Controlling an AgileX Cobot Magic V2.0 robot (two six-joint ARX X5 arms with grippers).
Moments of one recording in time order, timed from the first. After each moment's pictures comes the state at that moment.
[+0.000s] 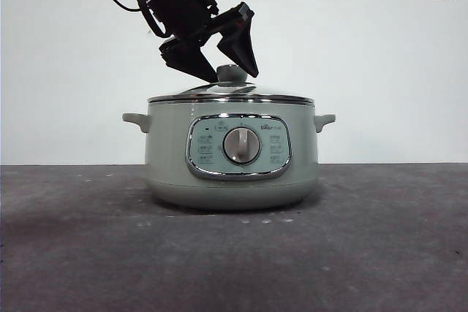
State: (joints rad) left arm -0.49 1.89 1.67 -0.46 0.24 0.15; right arm 0.54 0.64 1.28 -1.36 -0.08 0.17
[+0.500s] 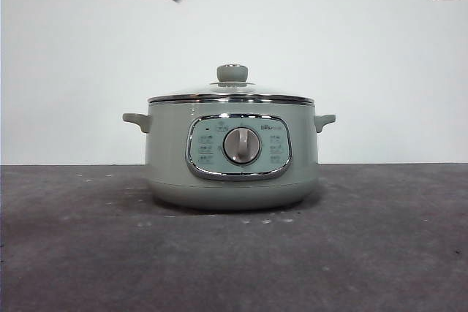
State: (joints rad) left arm -0.49 1.53 1.67 -0.83 0.24 0.14; right arm 0.54 0.64 1.28 -1.36 -0.08 0.17
